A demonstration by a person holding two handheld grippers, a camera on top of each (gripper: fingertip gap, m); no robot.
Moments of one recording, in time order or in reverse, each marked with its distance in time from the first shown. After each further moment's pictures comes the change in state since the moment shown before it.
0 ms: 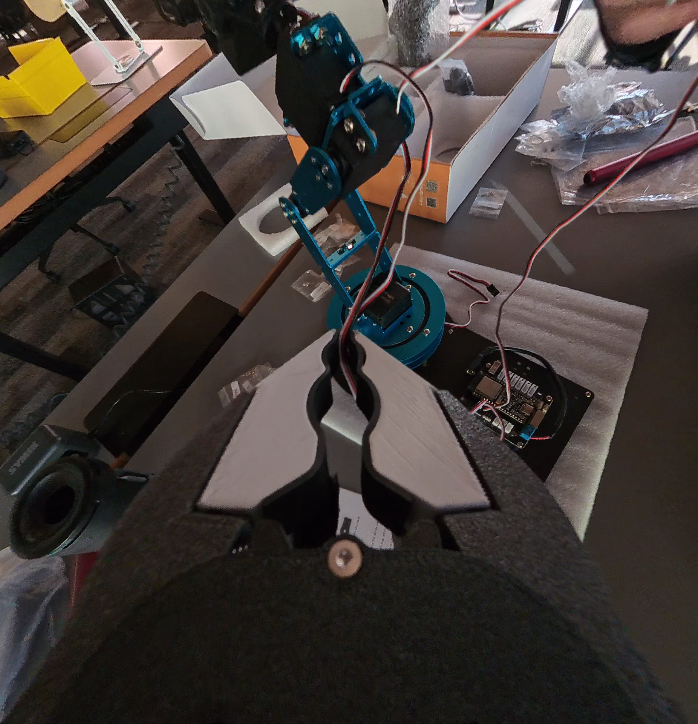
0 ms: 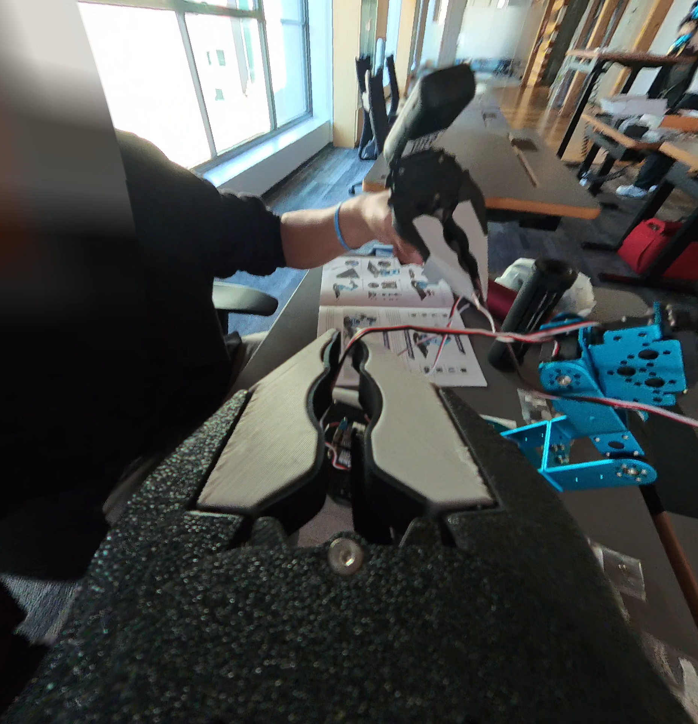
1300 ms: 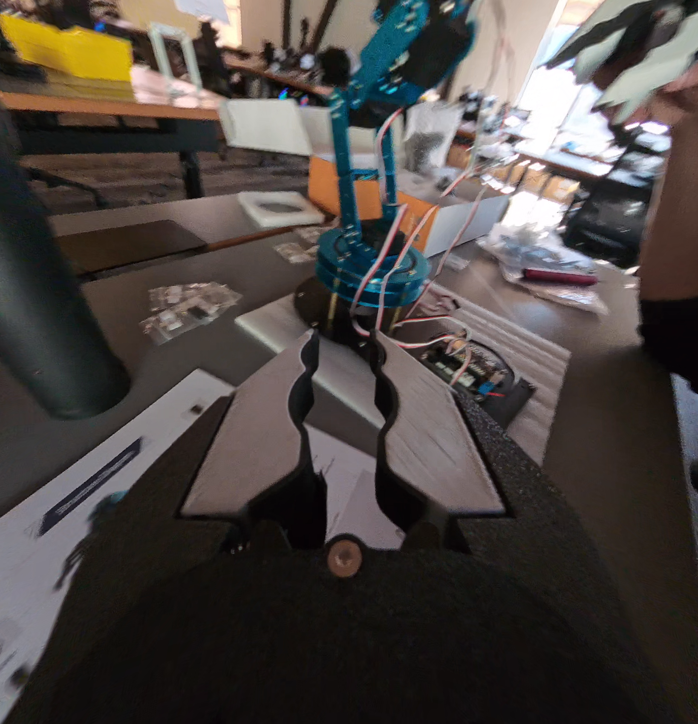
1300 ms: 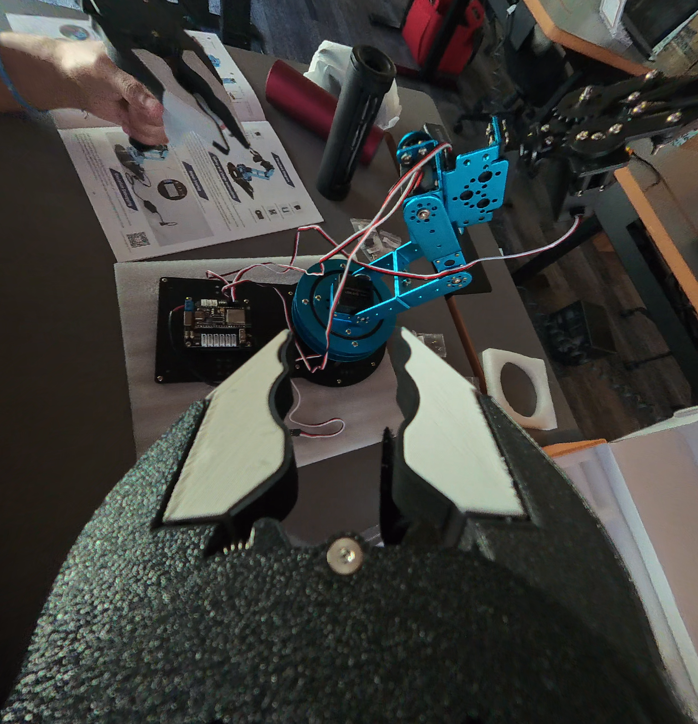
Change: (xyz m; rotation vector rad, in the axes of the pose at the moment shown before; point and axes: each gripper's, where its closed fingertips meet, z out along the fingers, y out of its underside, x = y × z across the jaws) left arm 0.015 0.120 -0.033 0.341 0.046 -0.402; right arm 0.049 0.059 -0.039 -0.489 0.590 -0.055
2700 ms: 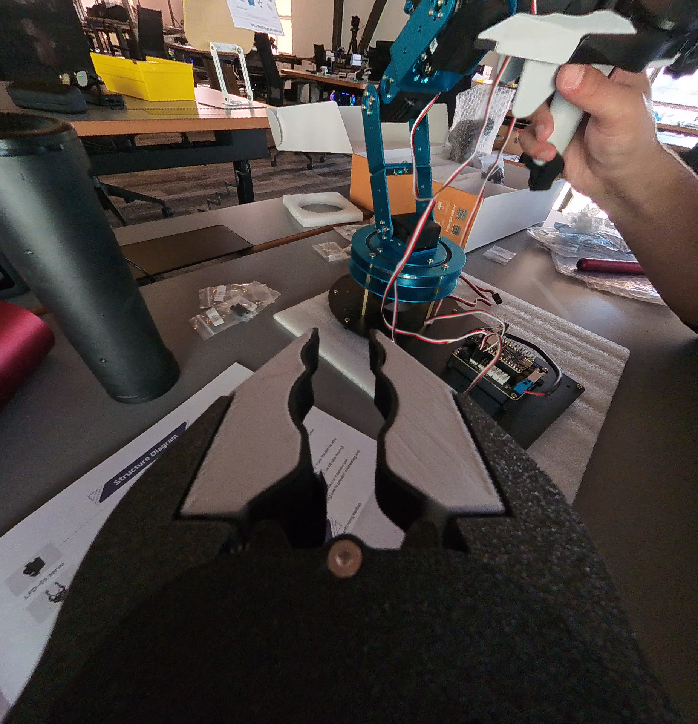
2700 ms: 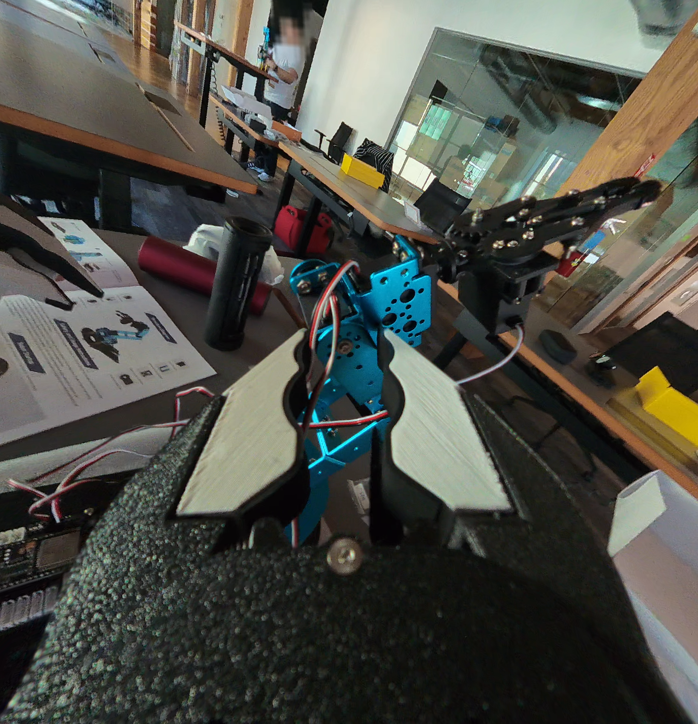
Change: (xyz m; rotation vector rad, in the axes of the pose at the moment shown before) left arm -0.012 0.002 -0.006 -0.005 -0.141 0.066; right arm 0.059 -0.052 0.093 0.421 0.344 0.027
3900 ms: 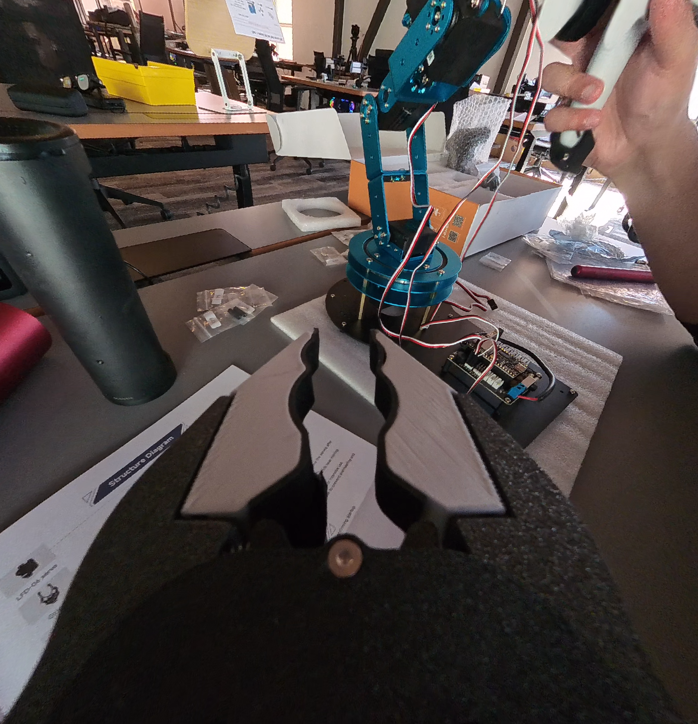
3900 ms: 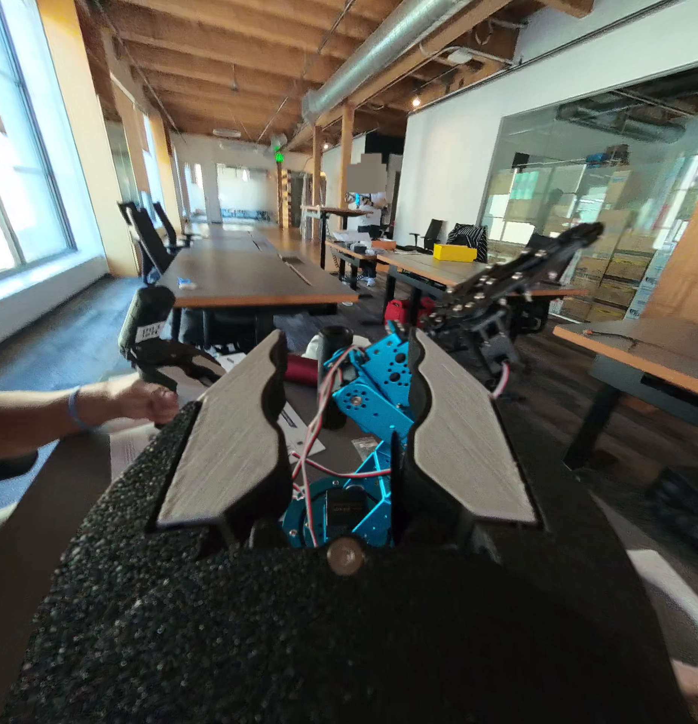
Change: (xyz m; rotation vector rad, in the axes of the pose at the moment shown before) left arm 0.002 -0.003 -0.001 0.012 0.003 -0.011; right arm 0.017 -0.055 -0.049 0.263 -0.256 0.361
